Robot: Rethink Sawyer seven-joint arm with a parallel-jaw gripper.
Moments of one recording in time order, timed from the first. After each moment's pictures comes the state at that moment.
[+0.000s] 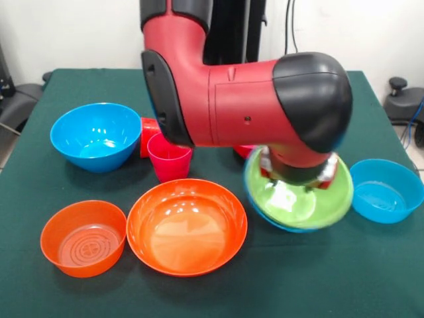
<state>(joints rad) -0.19 -0.11 0.20 0.80 -0.13 1.33 1.99</state>
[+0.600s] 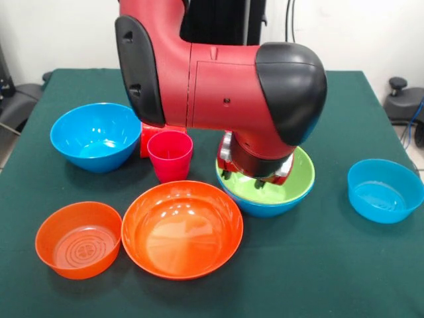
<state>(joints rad) -0.19 -0.14 0.13 0.80 -0.25 1.34 1.99</state>
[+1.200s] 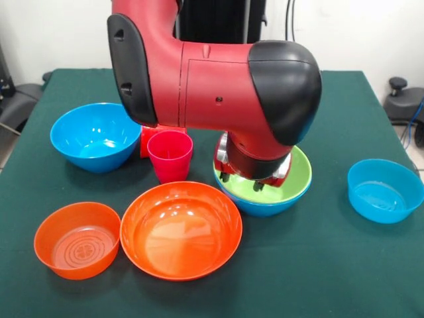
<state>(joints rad) -0.21 -0.14 0.16 0.78 -0.25 1.34 1.99</state>
